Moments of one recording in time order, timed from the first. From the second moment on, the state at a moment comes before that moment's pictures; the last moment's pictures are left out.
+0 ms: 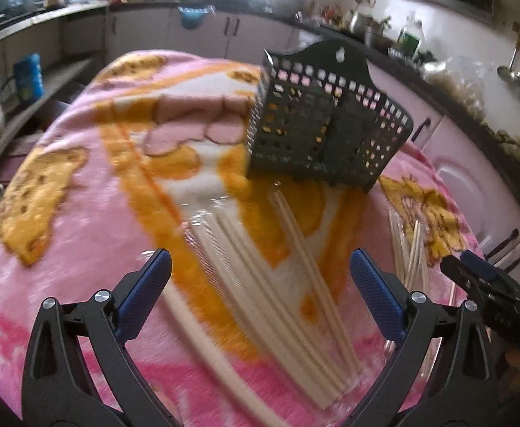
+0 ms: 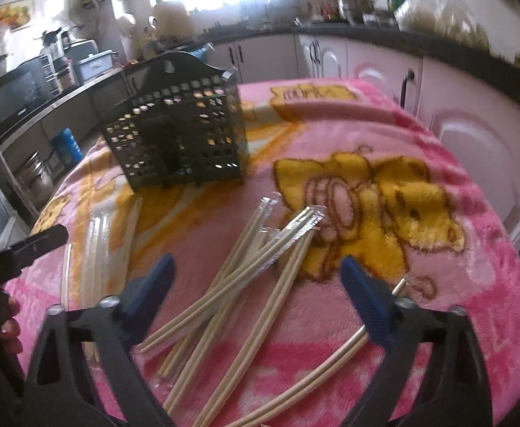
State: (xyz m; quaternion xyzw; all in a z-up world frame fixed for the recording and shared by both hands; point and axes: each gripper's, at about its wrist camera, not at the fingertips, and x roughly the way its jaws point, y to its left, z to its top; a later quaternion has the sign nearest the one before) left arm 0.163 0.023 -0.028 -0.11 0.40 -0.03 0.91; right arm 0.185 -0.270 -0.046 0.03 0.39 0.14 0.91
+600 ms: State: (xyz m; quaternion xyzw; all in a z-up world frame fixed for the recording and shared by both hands) left arm 0.243 -0.003 -0.064 -0.15 0.51 -0.08 0.84; right arm 0.267 -0.300 -0.079 0.13 0.48 0.14 0.85
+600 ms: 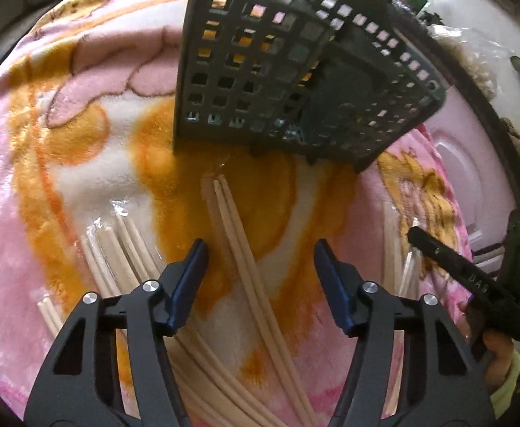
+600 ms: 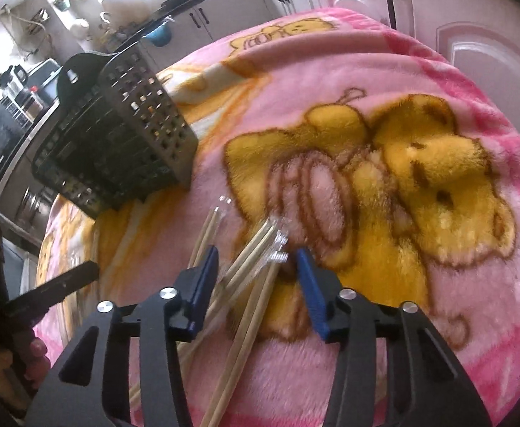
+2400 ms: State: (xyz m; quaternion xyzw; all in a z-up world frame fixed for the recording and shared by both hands) left arm 0.248 0.034 0.176 -0.12 0.20 -0.11 0.97; right arm 0.264 -0.285 0.175 0.12 0.21 0.28 0.93
